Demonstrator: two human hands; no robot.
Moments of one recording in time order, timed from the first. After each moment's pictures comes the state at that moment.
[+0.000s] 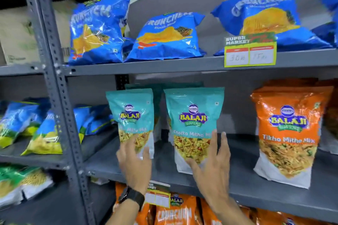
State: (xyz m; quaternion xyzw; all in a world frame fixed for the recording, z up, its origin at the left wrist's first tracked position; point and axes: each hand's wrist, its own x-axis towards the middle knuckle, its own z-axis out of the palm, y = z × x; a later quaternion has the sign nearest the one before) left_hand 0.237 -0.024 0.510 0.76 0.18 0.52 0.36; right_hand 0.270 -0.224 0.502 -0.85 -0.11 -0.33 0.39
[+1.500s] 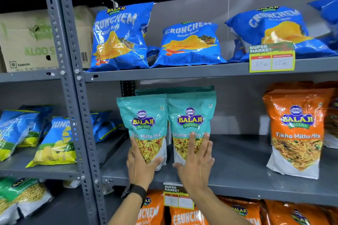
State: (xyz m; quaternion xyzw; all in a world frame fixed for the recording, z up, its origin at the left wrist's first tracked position) left_hand 0.233 0.066 0.504 0.84 0.17 0.32 0.40; right_hand 0.264 -0.098 0.500 -0.92 -0.06 -0.29 0.27
